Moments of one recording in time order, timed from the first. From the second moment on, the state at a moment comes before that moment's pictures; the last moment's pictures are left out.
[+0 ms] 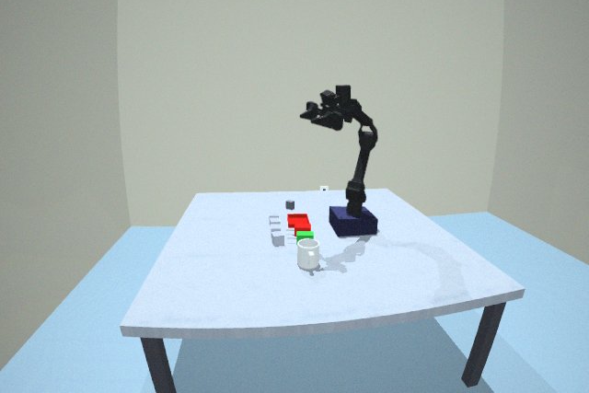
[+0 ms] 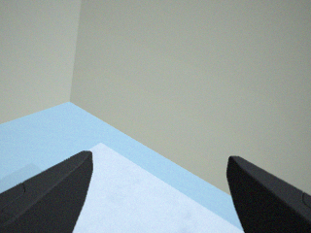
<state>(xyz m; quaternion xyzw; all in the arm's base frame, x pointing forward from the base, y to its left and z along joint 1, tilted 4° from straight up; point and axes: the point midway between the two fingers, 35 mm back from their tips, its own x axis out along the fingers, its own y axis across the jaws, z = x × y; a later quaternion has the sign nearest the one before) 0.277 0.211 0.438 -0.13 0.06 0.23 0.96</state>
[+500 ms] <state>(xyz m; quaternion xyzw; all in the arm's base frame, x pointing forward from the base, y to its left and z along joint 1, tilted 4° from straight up) 0.337 0.209 0.281 -0.55 0.17 0.30 0.76</state>
